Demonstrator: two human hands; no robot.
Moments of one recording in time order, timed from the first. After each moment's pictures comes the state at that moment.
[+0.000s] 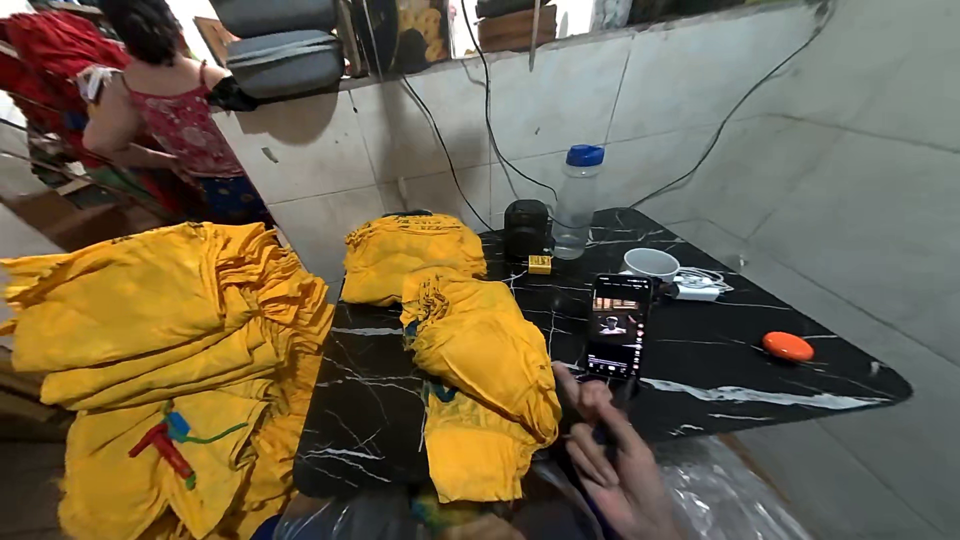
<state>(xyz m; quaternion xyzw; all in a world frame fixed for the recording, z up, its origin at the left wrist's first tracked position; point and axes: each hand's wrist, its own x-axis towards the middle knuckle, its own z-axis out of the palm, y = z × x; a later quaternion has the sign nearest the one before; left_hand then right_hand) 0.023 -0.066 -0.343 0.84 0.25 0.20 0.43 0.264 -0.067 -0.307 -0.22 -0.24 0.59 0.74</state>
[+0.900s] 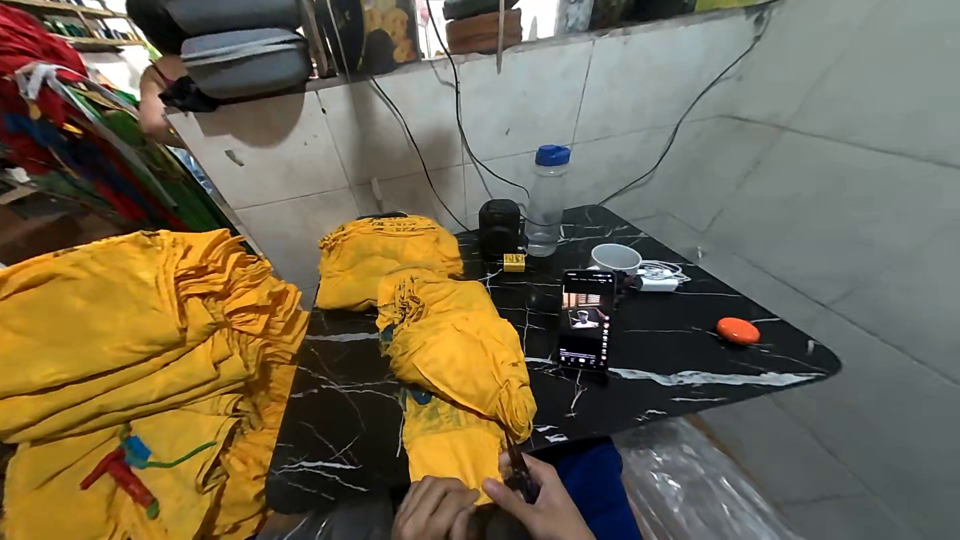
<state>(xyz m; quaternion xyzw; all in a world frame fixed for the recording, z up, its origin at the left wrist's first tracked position) 0.028 -0.052 -0.358 0.85 0.33 0.36 0.20 0.228 -0.099 -0.355 -0.53 -0.44 0.48 0.54</state>
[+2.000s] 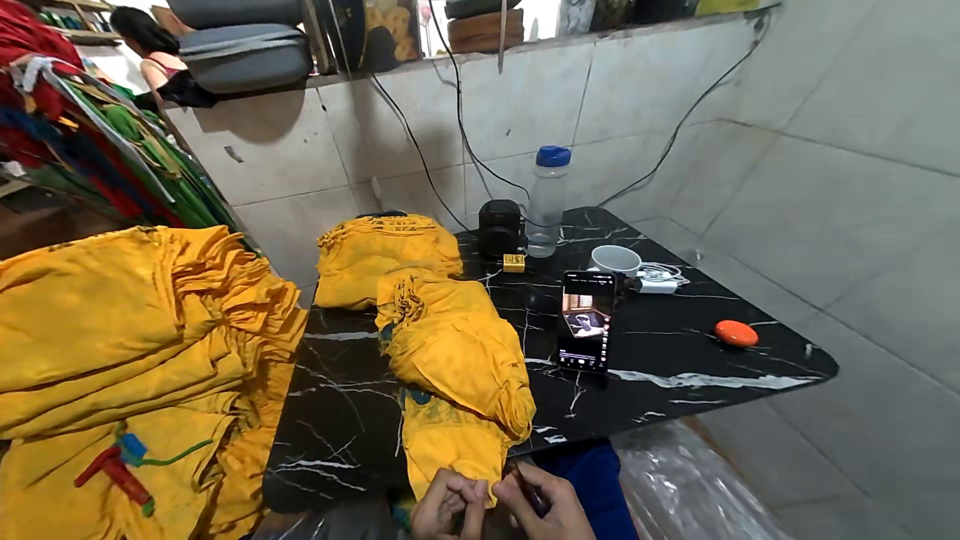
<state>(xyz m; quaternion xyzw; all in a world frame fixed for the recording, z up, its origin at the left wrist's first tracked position) 0.073 -0.066 -0.358 0.63 0.33 0.55 0.44 0.224 -0.113 -0.341 -0.59 -0.49 0.37 0.51</state>
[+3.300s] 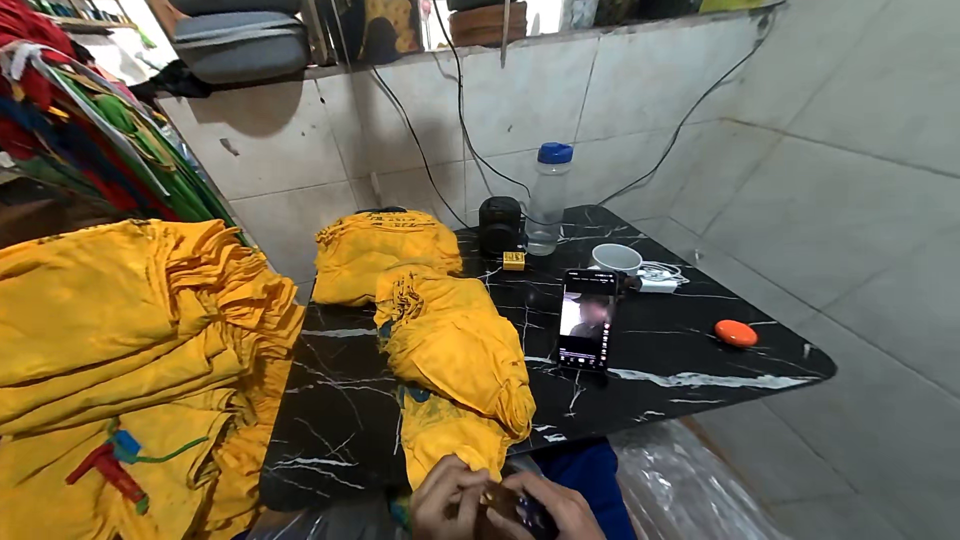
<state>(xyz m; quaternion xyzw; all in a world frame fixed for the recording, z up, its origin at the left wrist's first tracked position) 0.067 -0.046 -0.366 0.71 0.28 0.54 0.36 0.230 -0.128 -0.314 -0.60 -0.62 0.28 0.42</state>
